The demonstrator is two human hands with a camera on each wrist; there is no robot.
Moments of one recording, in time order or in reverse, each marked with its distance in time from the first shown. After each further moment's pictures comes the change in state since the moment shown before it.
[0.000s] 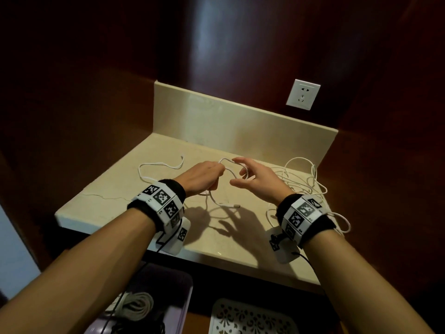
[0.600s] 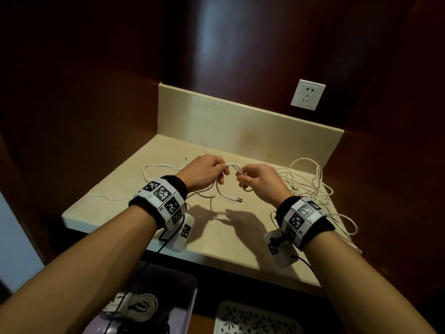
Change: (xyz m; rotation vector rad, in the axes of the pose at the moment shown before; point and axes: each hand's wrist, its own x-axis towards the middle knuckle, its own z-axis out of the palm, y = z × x) left_hand 0.012 -0.006 -0.010 0.014 0.070 0.038; right_hand 0.012 0.011 0.014 0.136 0.098 -0.029
